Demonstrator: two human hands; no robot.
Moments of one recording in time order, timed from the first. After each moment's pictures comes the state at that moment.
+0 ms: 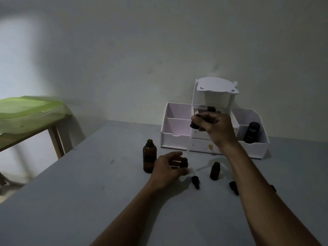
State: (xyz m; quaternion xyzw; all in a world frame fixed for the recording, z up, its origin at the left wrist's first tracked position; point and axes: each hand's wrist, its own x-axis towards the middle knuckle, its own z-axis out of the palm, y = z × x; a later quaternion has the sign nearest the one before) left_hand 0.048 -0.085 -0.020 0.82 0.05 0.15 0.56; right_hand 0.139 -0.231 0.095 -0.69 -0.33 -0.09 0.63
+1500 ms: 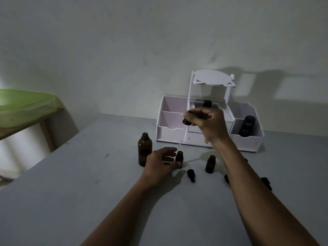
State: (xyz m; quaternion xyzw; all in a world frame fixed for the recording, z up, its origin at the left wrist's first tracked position) left_hand 0.039 -0.083 -0.022 0.84 0.05 0.18 0.52; right_hand 0.139 -0.225 0.082 -0.69 -0.35 -0.12 0.62
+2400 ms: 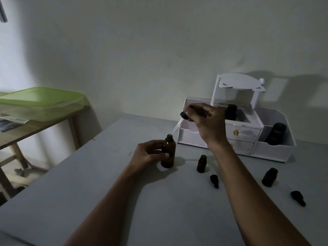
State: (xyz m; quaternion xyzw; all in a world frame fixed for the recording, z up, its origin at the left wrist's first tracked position) left_hand 0.006 0.016 -0.015 0.74 0.06 0.21 0.64; right_hand 0.115 -0.148 0.084 -0.65 -0.33 -0.13 0.67
